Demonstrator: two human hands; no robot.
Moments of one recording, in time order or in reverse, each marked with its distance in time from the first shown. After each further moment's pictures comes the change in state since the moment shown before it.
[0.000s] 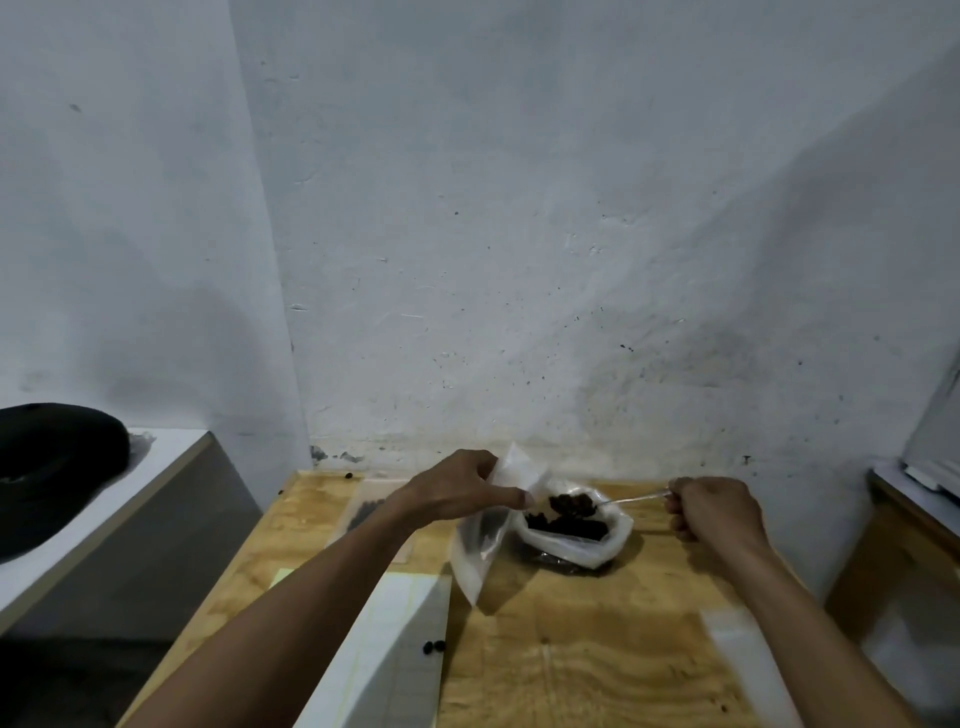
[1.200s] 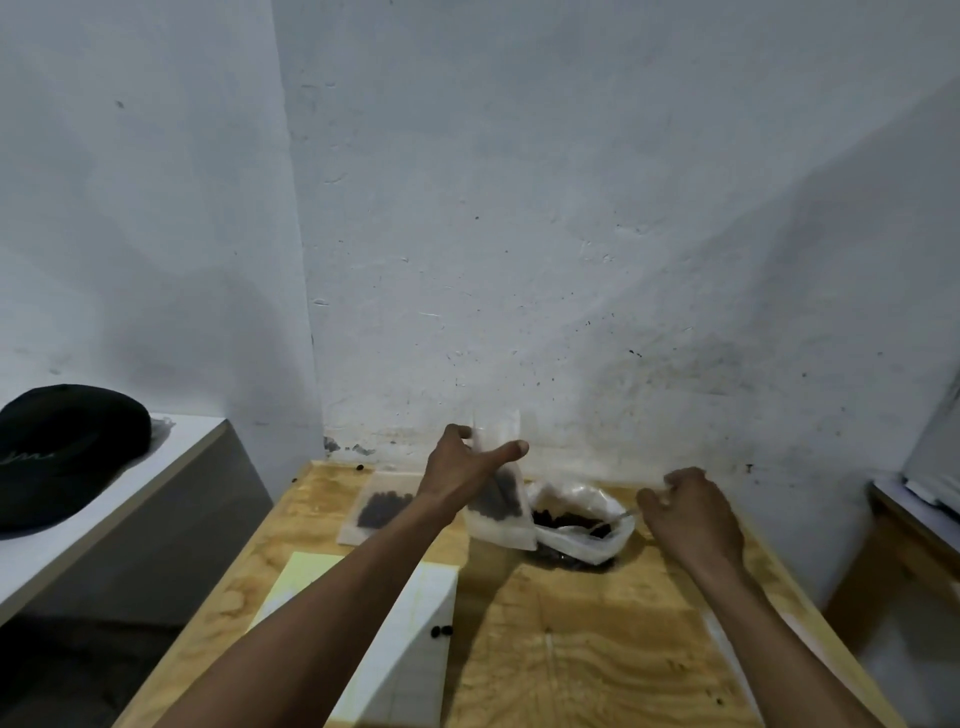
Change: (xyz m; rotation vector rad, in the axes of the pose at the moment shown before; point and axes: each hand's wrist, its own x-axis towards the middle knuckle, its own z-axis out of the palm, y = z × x) left_hand -0.002 -0.002 0.012 -0.428 0.455 -0.155; right_hand -0.010 0.007 0.023 -0.468 0.046 -0.278
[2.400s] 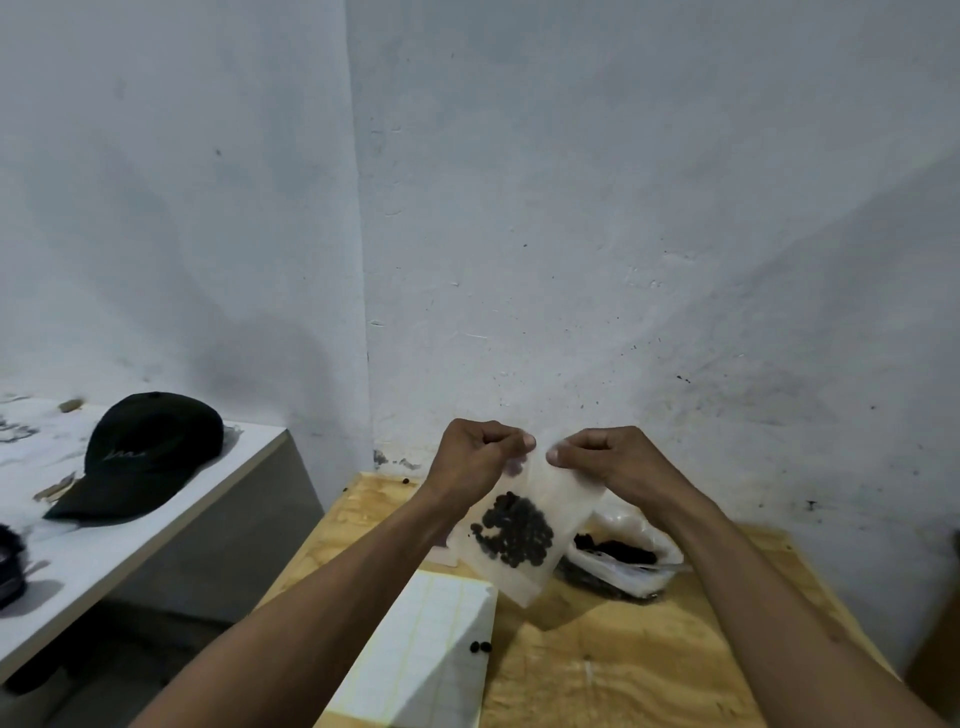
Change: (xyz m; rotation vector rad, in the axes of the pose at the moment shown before) left_hand -0.032 0.032 -0.047 -0.234 -0.007 0.271; right_hand -0.010 -0.124 -0.016 0.594 -0.578 -0.329
